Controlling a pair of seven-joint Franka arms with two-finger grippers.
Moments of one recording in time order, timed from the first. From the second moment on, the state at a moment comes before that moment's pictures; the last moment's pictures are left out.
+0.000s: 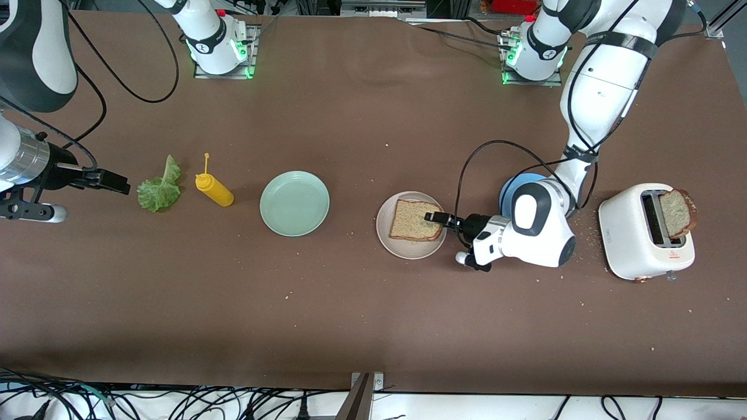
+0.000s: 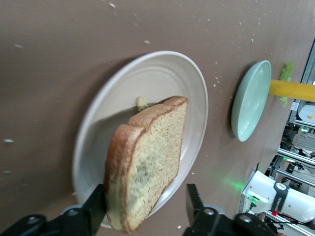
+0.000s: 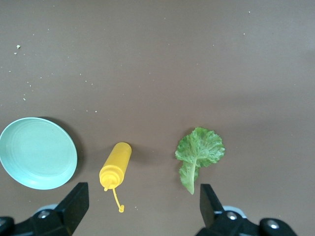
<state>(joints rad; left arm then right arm) -0.15 0.84 -0.13 -1.50 -0.81 1.93 0.40 0.09 0.22 -0.12 -1.56 0.02 1.68 0.08</state>
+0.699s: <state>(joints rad) -0.13 0.77 -0.02 -1.47 -0.78 1.92 0.40 0.09 0.22 -0.12 -1.56 0.02 1.68 0.04</state>
